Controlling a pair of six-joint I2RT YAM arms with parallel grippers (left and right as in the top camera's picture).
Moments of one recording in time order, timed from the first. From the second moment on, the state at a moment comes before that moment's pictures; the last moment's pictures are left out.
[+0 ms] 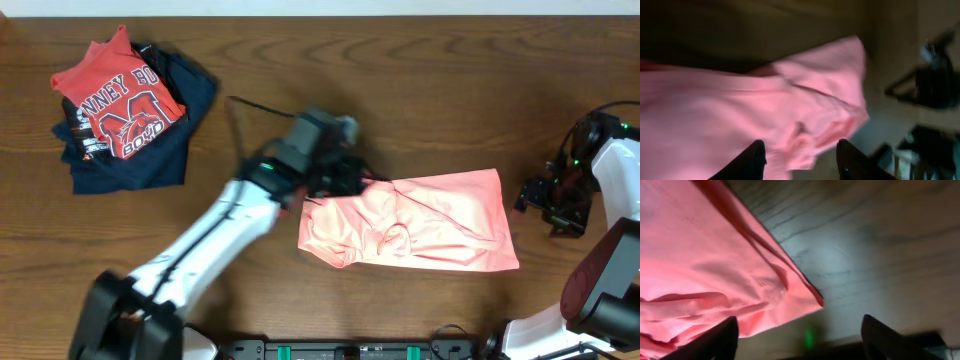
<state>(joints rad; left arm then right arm) -0.53 1.53 1.08 -0.47 0.49 -0.62 -0.38 1.74 1.21 -1.25 -0.04 0.11</state>
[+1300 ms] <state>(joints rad) -0.18 1.51 1.08 -0.84 0.32 -0.49 -0.23 1.71 1.08 -0.99 -0.30 0.04</state>
